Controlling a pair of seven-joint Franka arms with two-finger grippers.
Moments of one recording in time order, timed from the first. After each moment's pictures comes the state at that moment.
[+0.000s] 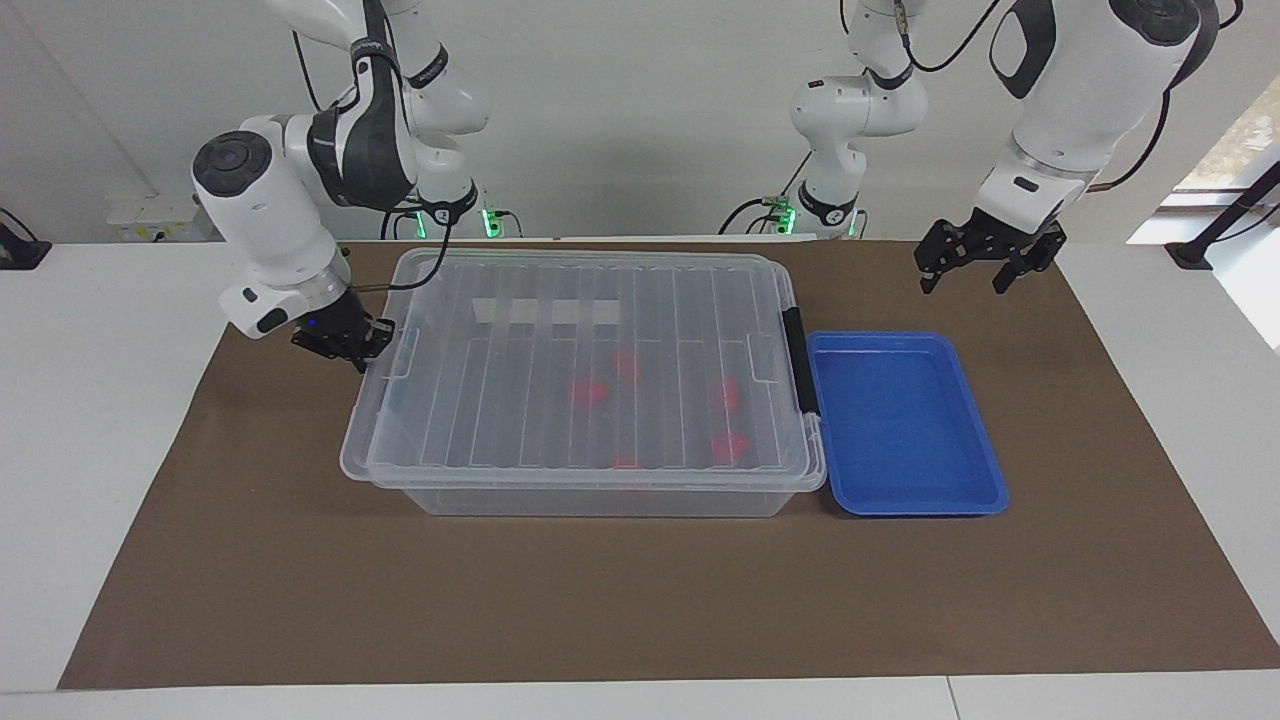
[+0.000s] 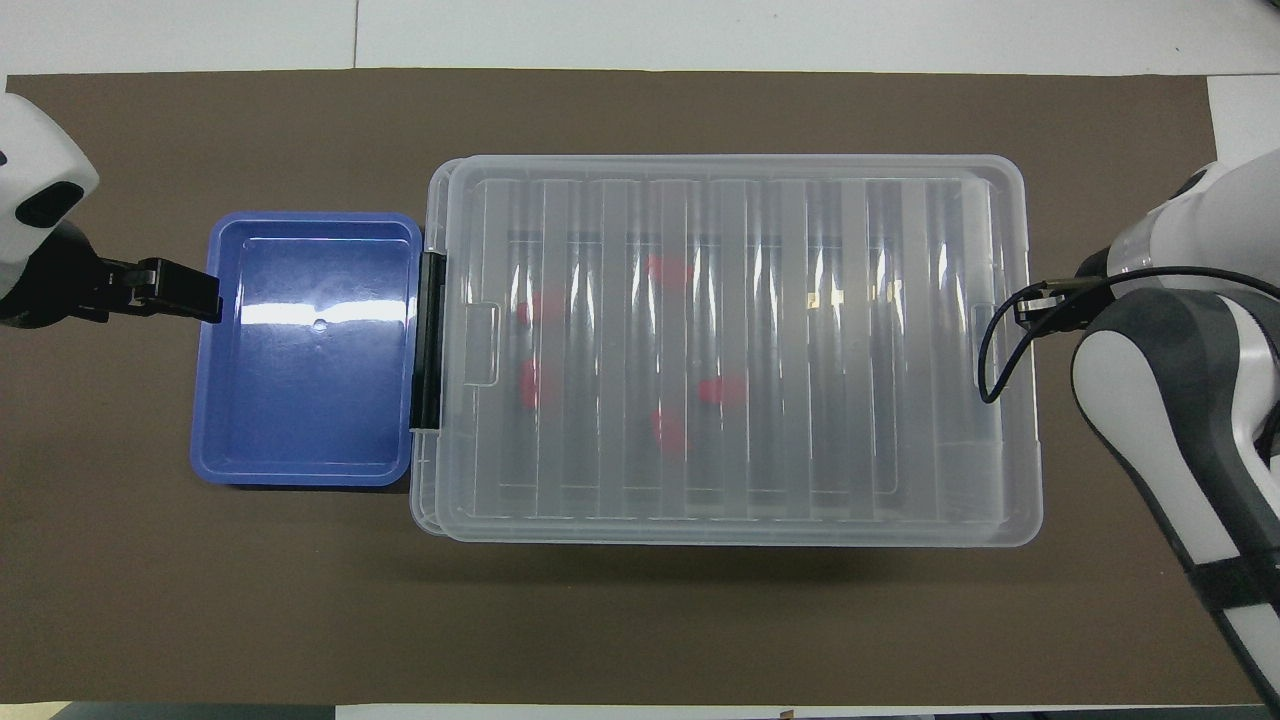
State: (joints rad) left arm -0.05 -0.02 -0.10 -1.64 0.00 1.62 -0.05; right arm -0.06 0.04 0.07 -1.89 -0.01 1.87 0.02
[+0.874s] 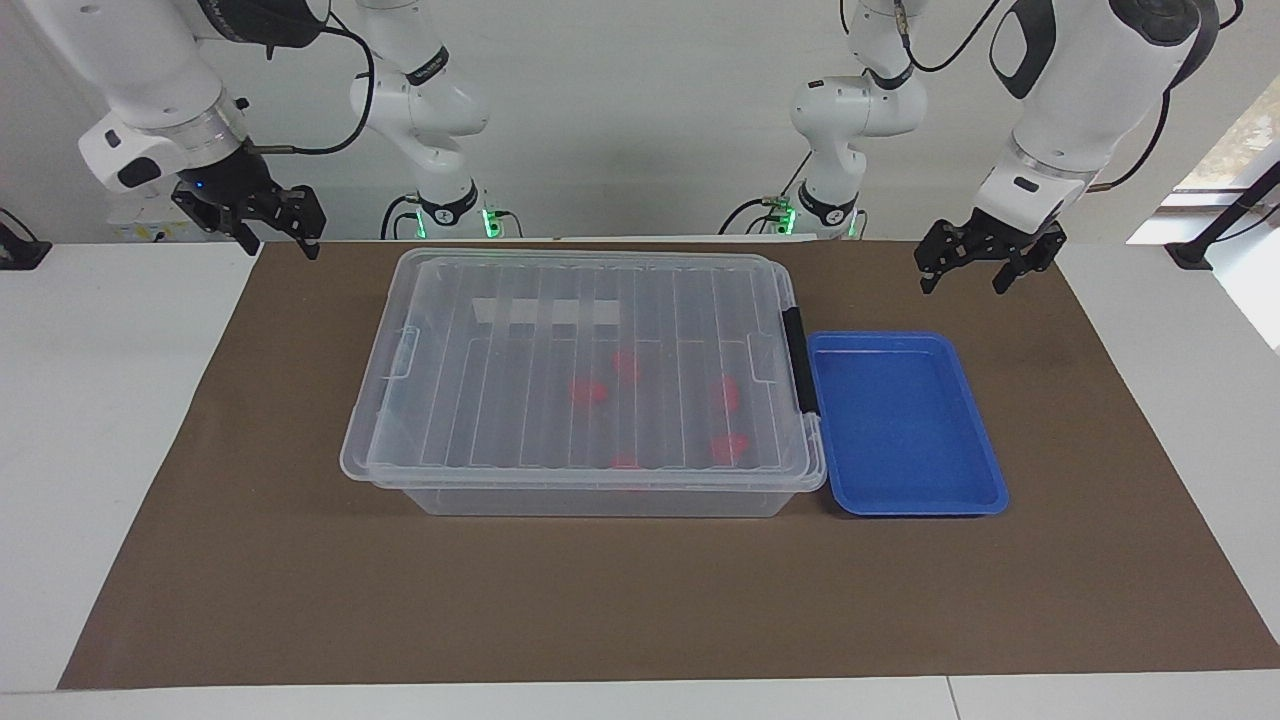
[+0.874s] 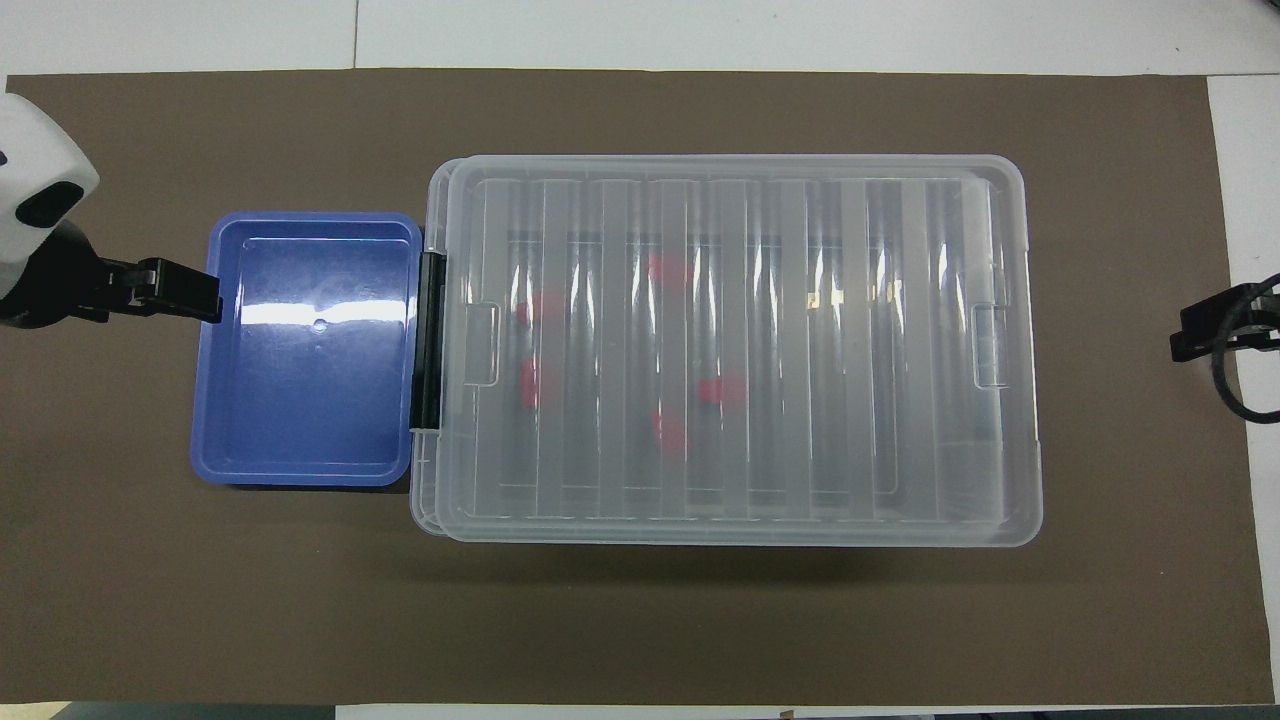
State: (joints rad) left arm -0.05 -0.02 -0.10 -1.64 0.00 1.62 -0.05; right arm -0.12 -0.03 0.05 -1.57 -0.03 1.41 0.02
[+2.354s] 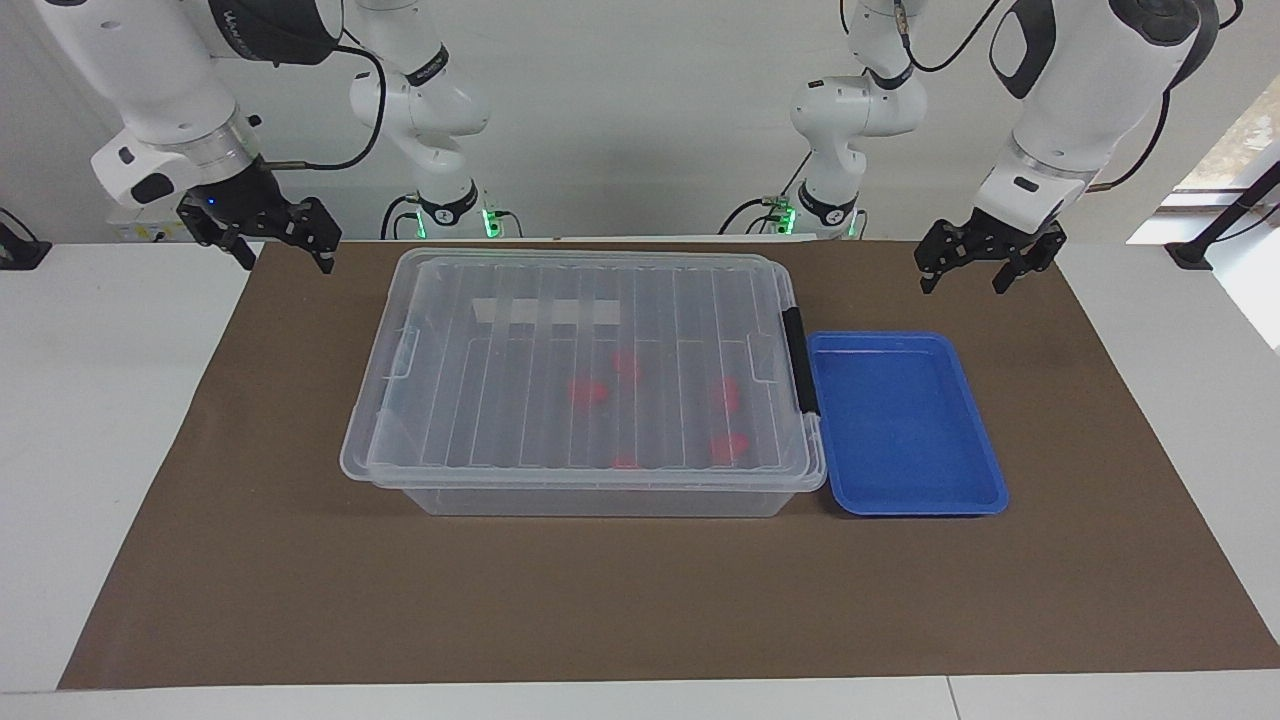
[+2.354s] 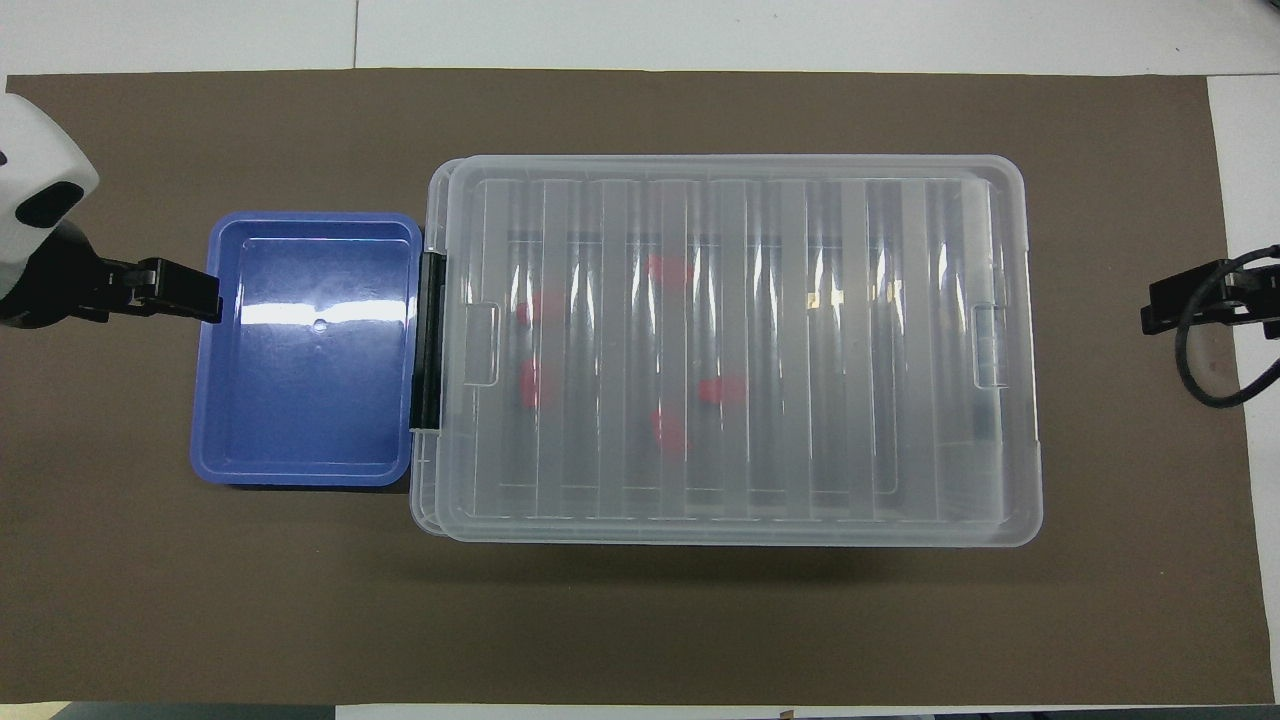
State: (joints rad) left arm -0.05 -0.02 -0.10 -1.64 0.00 1.62 -0.05; right arm -0.12 -0.01 0.07 -1.58 -0.02 1.49 0.02
